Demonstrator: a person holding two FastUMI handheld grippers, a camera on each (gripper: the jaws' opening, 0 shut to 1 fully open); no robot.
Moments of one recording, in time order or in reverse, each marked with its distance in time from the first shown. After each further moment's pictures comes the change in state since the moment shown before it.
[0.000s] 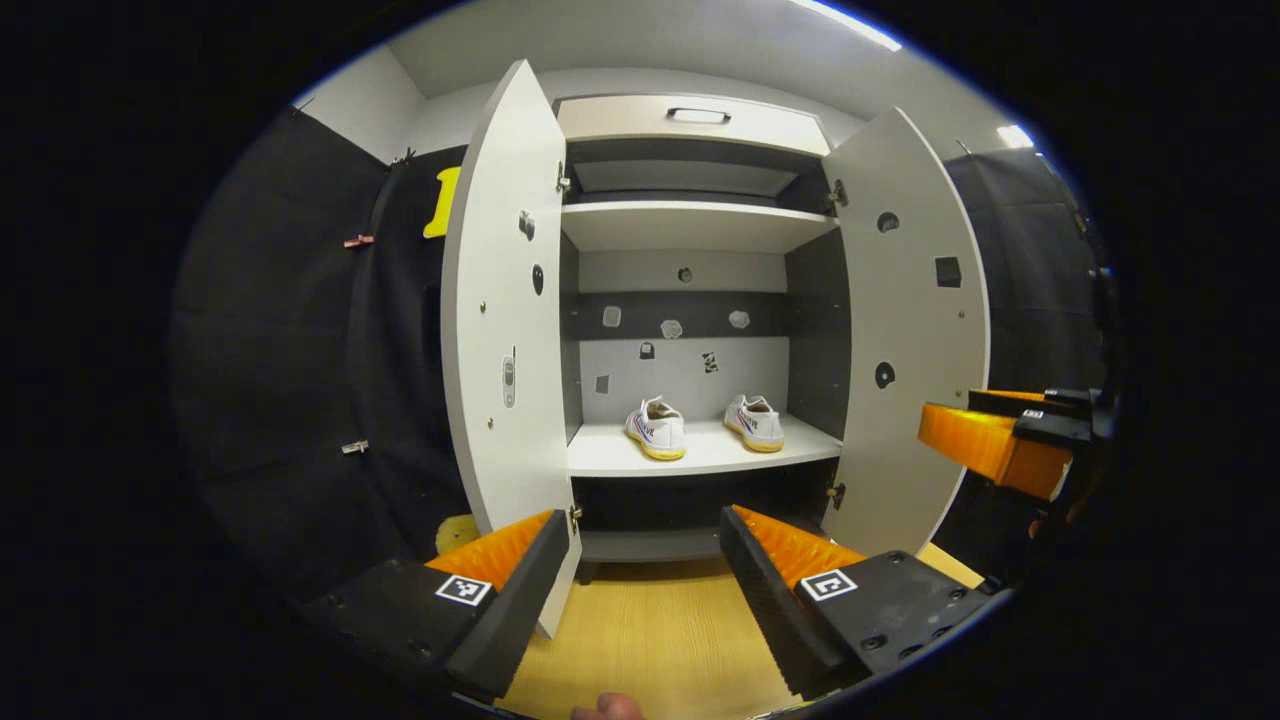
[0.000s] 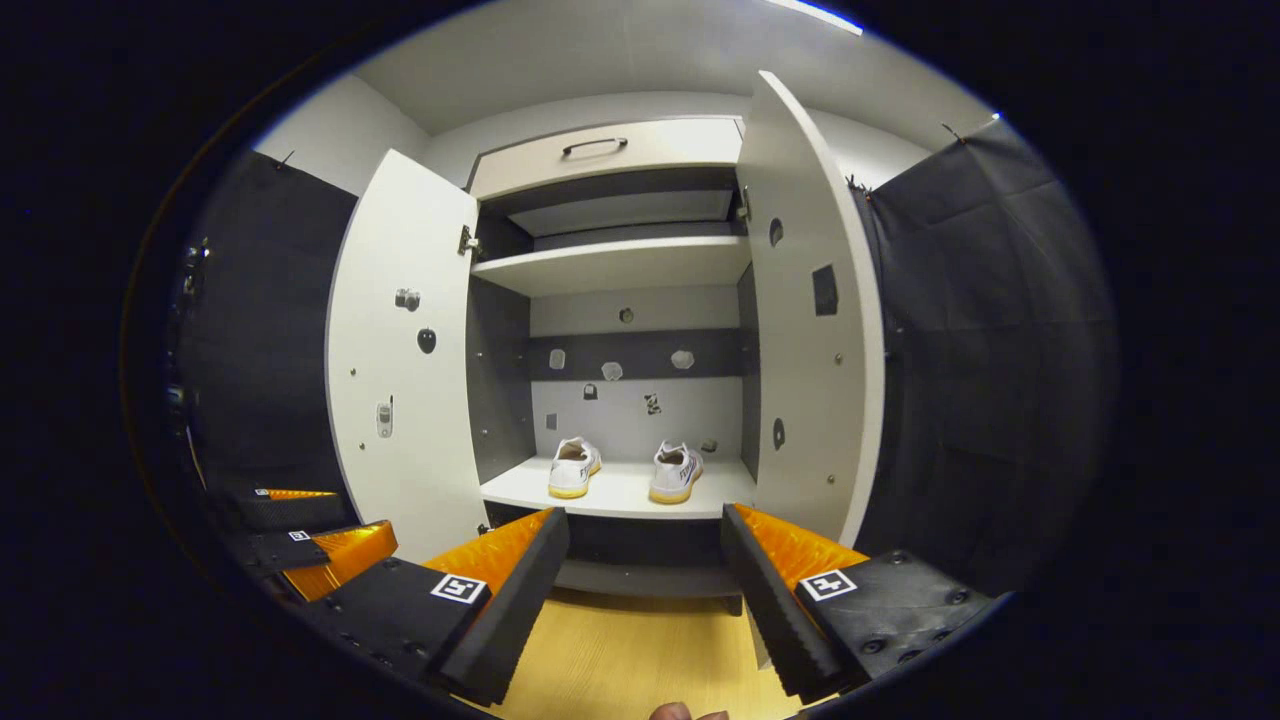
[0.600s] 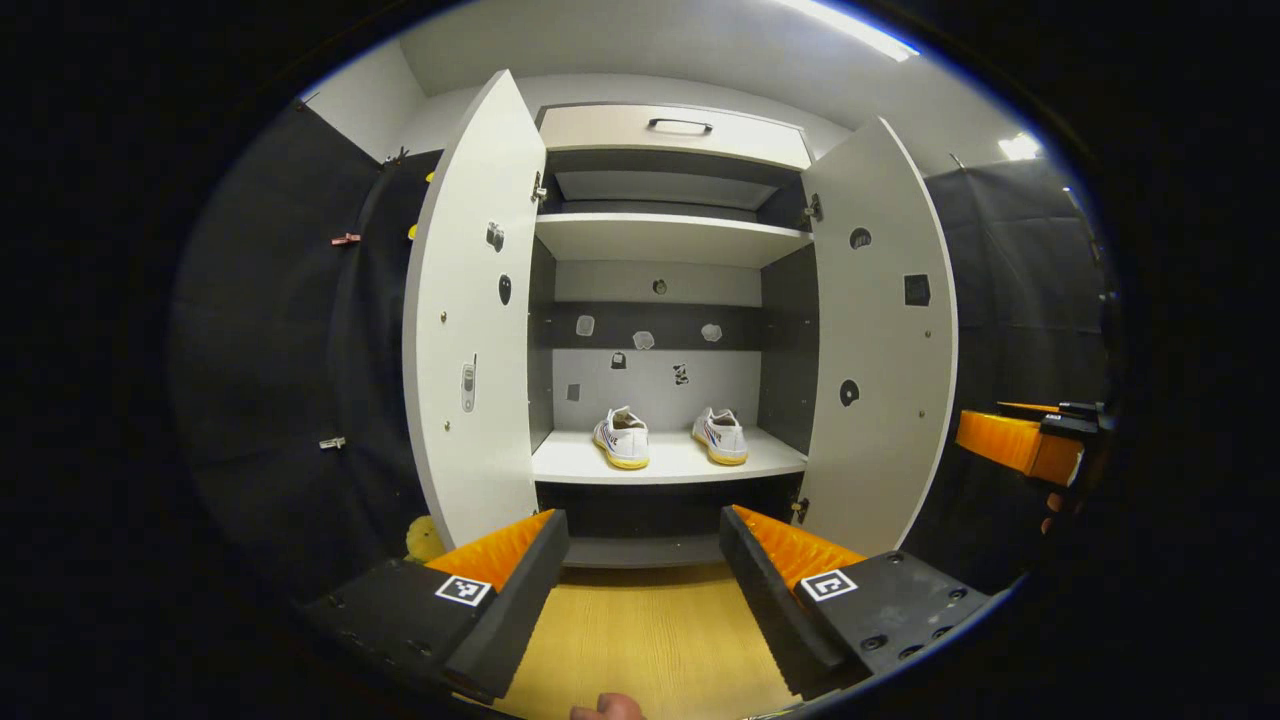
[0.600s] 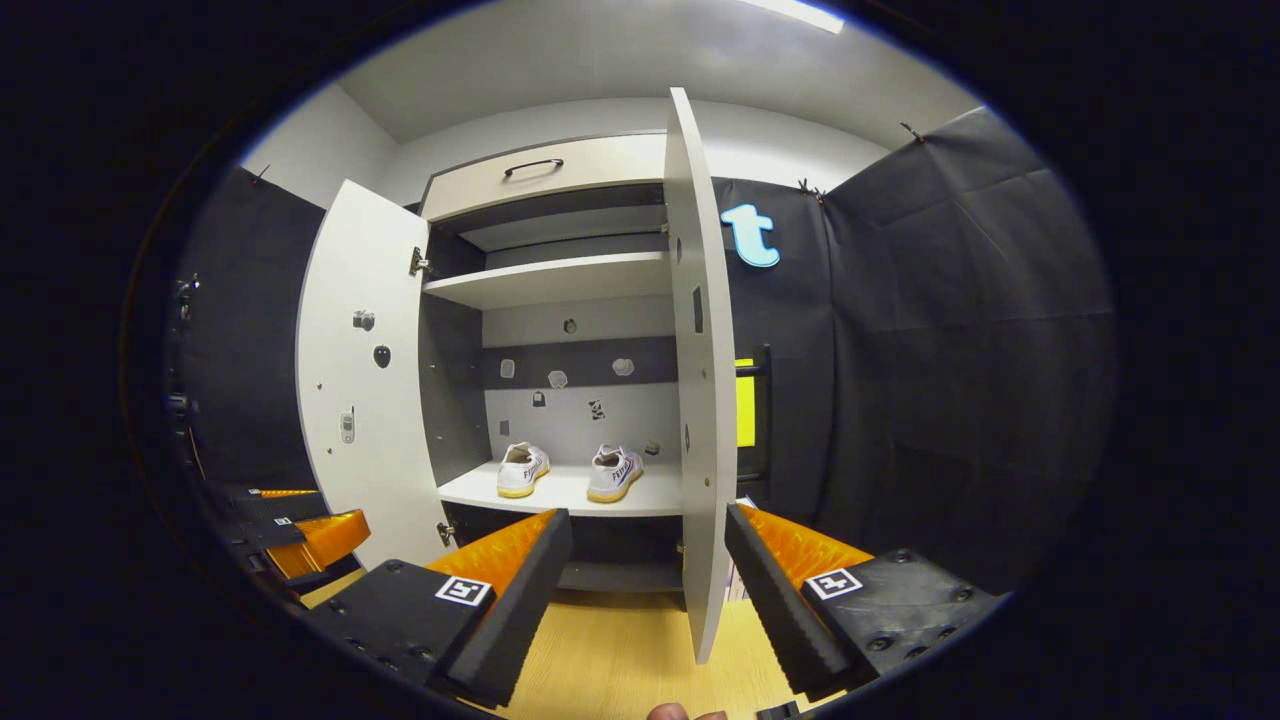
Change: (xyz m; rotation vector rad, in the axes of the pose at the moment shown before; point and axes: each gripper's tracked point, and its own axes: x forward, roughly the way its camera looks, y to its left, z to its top) left arm -0.004 -0.033 0.005 -0.038 -0.008 -0.035; right arm -0.028 -0.053 -0.005 0.021 0.024 -0.059
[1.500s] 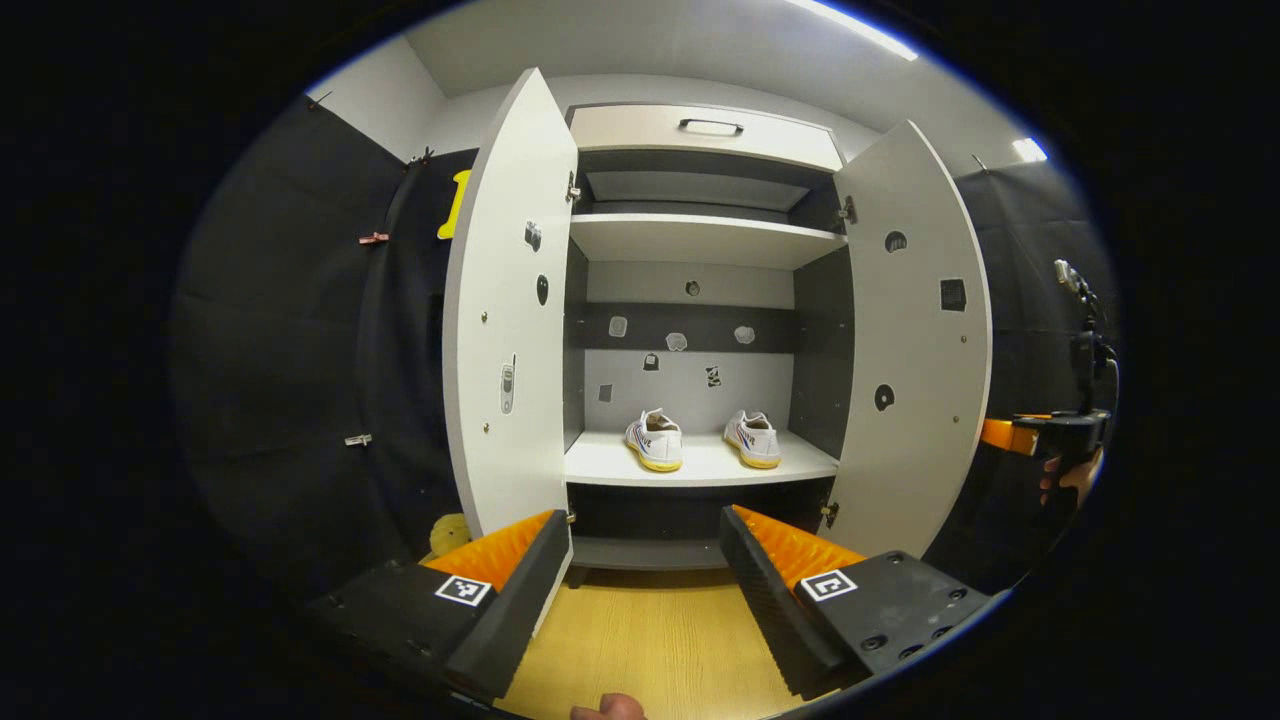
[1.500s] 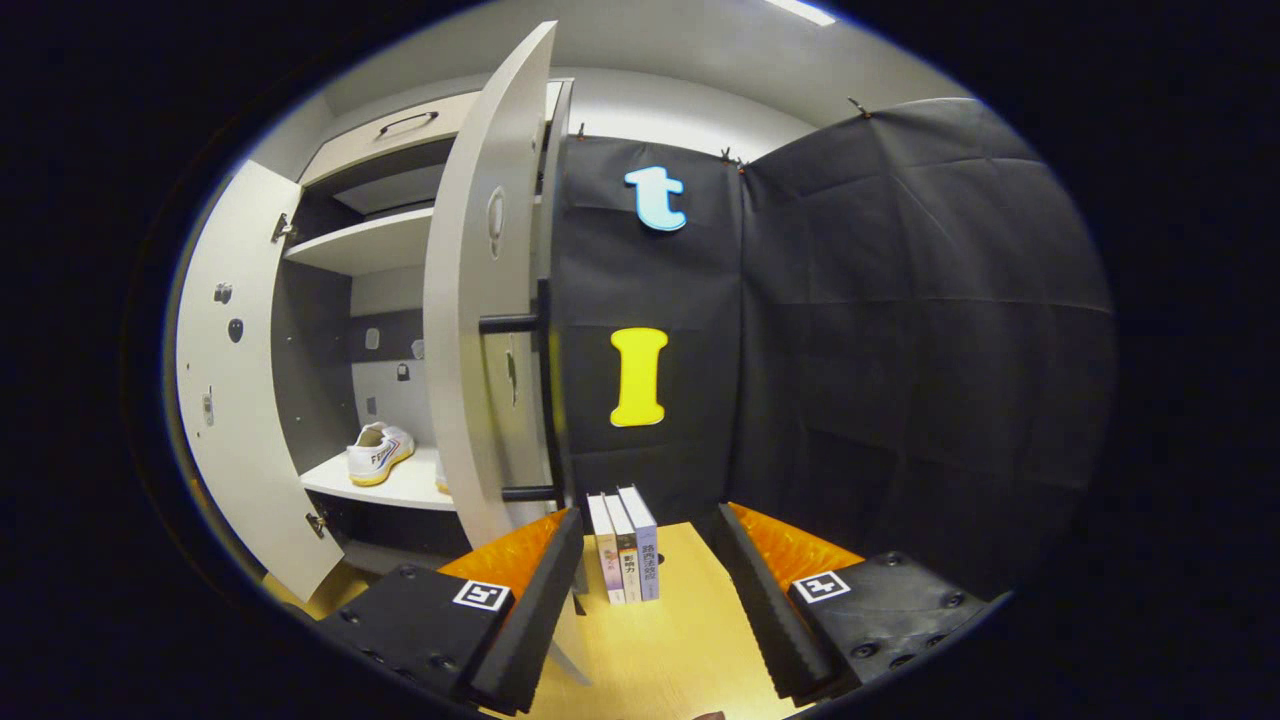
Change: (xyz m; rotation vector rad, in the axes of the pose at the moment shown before) left arm 0.008 0.025 0.004 -0.020 -0.007 0.074; right arm 0.079 -0.139 -0.025 -0.052 0.076 -0.275
